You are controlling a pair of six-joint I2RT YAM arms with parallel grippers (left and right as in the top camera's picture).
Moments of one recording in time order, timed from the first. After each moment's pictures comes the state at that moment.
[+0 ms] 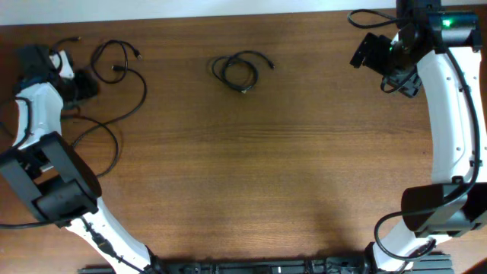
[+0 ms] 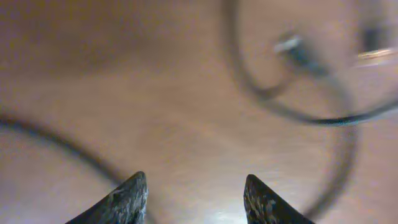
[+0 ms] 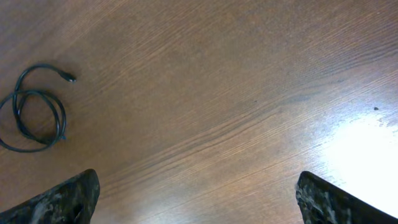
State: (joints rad) left arm 0.44 2.13 1.69 -0.63 0.24 -0.07; right arm -0.02 1.84 2.00 -1.40 0.00 0.55
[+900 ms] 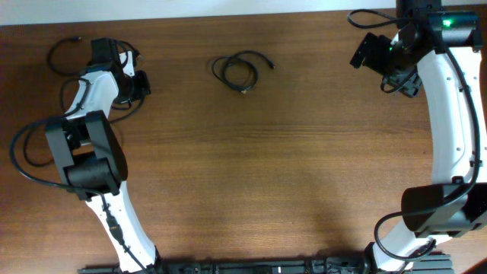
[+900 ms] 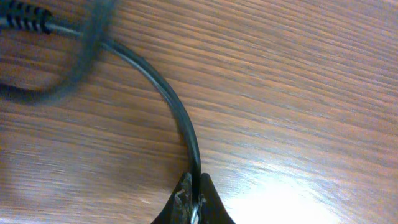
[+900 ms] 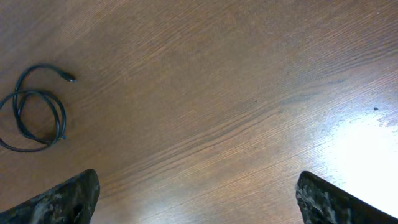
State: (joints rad) left arm 0.19 2.26 1.69 -0.62 0.18 -0.05; right arm -0.02 1.84 2.00 -1.40 0.00 0.55
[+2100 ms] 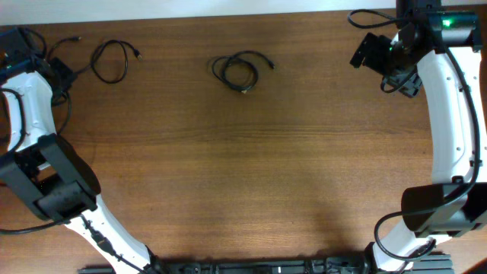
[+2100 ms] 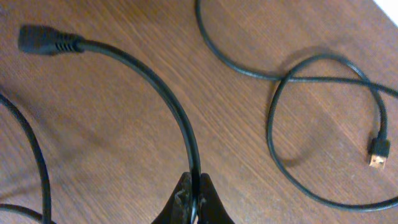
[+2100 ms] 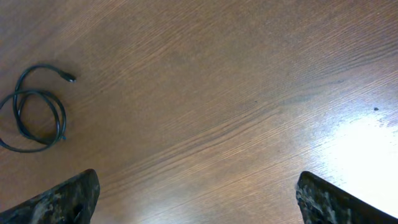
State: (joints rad) left arm 0.45 2.15 1.88 -0.75 -0.06 -0.33; right arm -0.02 1.84 2.00 -1.40 0.00 0.55
